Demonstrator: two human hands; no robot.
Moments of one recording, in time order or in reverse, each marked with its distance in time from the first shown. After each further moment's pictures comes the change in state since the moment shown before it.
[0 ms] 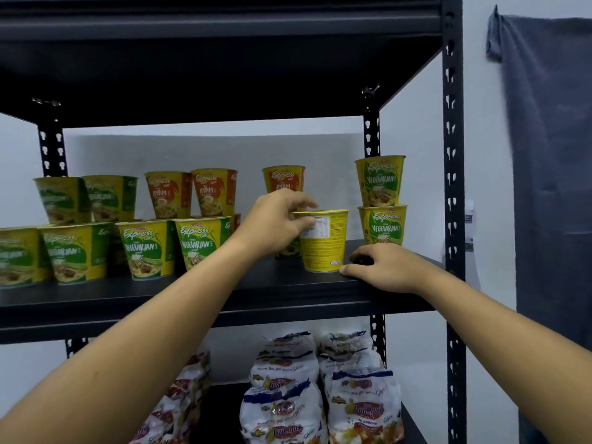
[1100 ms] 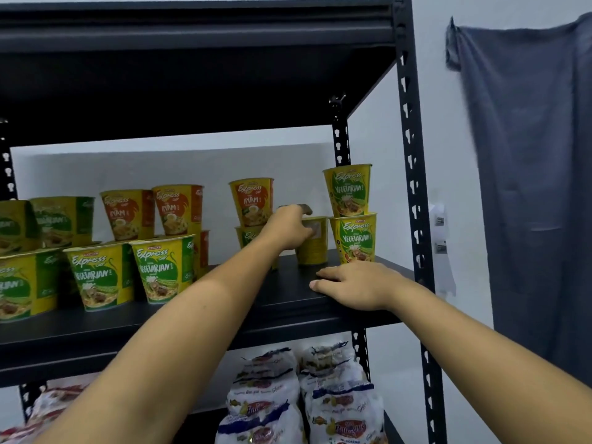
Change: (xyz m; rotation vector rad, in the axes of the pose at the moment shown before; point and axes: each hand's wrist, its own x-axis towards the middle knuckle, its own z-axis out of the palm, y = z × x) left_hand 0.101 -0.010 0.091 0.218 -0.172 -0.140; right_hand -0.004 -0.004 -0.005 -0.149 -0.163 -0.010
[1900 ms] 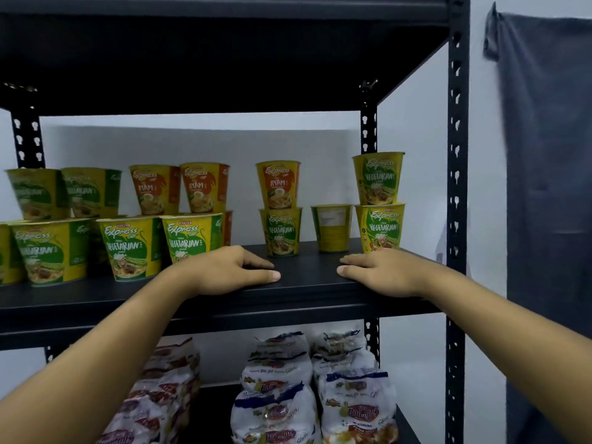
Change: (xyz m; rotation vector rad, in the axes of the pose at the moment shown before) left_hand -0.146 -0.099 -0.067 -0.105 -0.450 -0.076; right_hand 0.002 -0.001 -0.001 0.051 -0.015 0.012
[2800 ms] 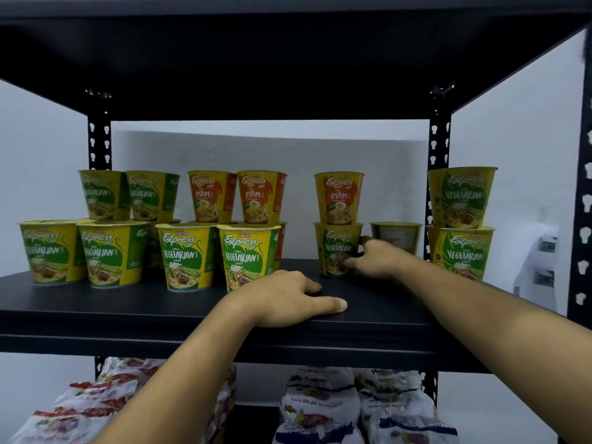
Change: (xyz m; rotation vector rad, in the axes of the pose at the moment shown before) left_hand 0.003 -0.004 0.006 0.068 -0.007 -0.122; right_hand 0.146 -0.074 0.011 0.306 0.080 0.125
